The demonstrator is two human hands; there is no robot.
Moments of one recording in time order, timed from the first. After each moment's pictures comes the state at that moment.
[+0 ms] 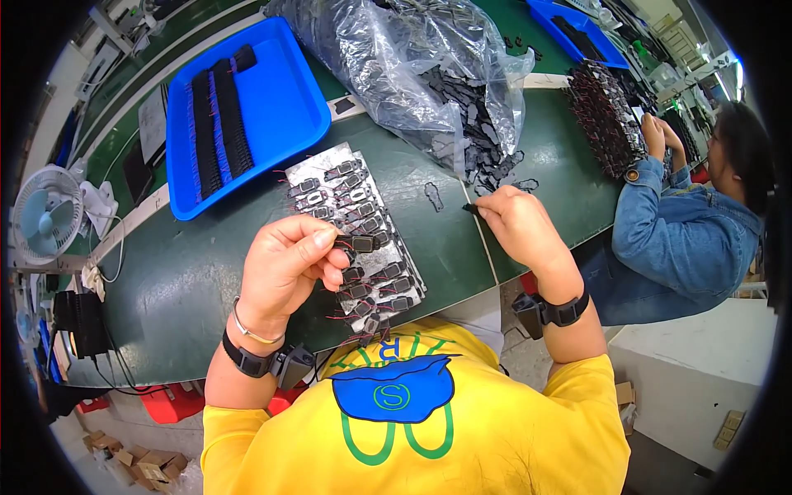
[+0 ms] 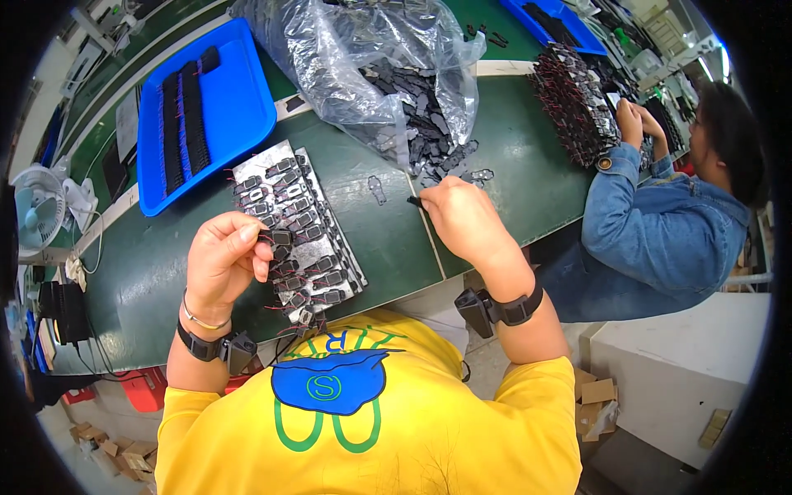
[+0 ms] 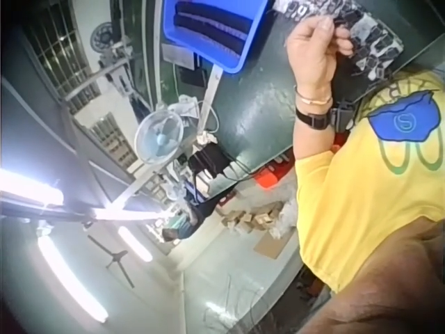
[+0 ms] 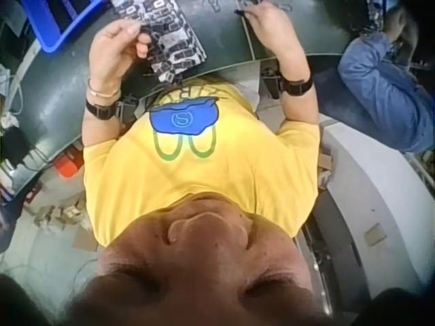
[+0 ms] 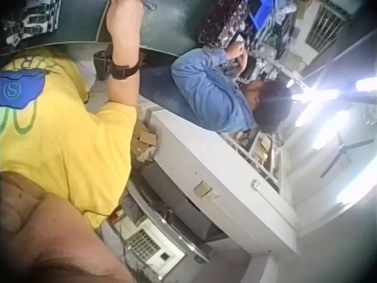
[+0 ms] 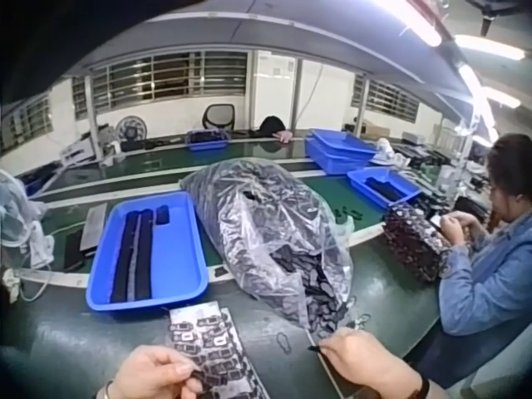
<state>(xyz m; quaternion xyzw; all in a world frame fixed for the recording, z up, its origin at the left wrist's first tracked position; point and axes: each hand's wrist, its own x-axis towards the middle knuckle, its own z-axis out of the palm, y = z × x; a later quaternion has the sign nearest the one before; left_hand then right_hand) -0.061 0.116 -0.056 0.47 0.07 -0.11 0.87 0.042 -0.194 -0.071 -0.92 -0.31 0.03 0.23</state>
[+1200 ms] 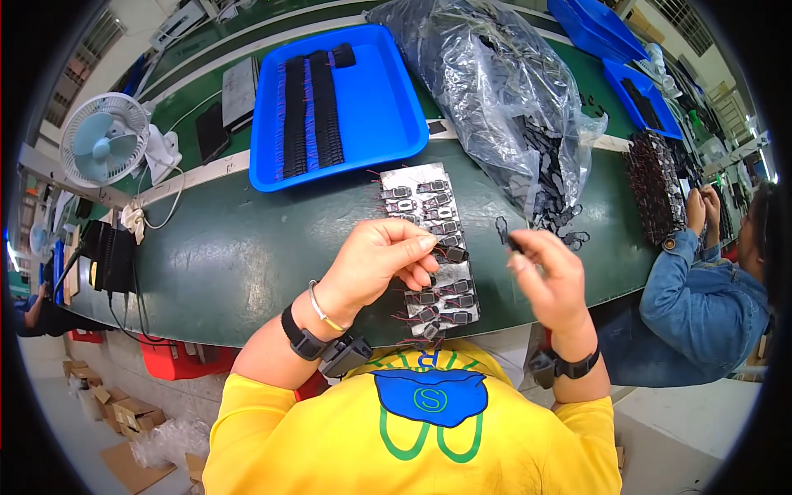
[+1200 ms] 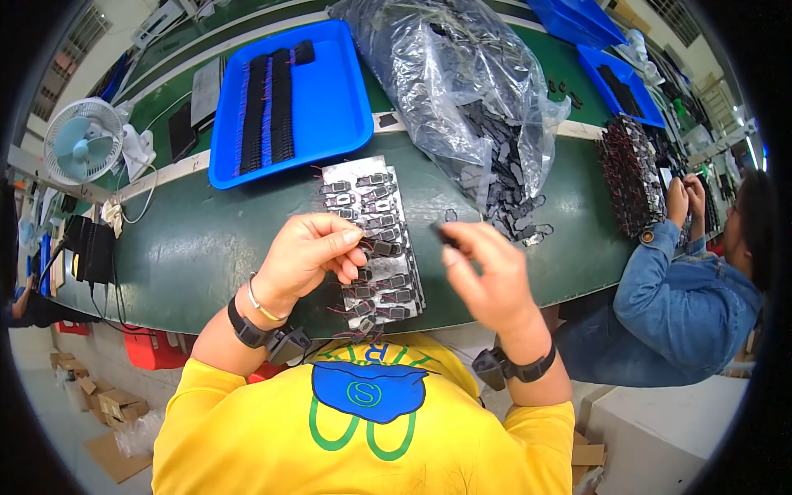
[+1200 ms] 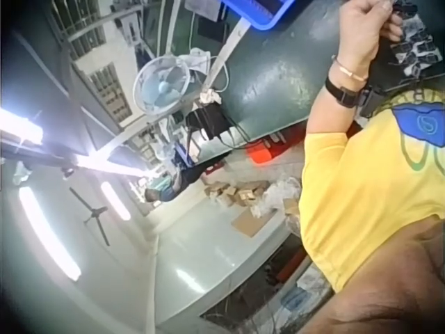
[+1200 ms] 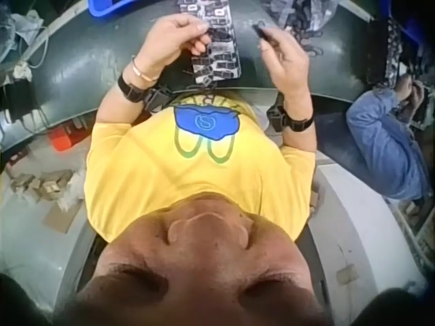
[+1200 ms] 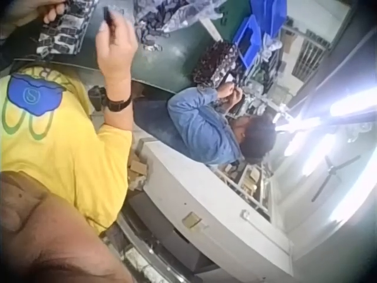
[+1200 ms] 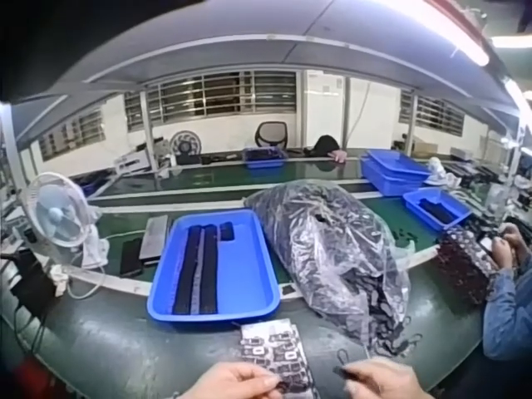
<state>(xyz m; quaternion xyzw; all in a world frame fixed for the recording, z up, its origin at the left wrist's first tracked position) -0.060 0.112 -0.055 0.53 0.10 -0.13 0.83 0.008 -0.138 -0.043 -0.79 -0.28 0.01 0.54</state>
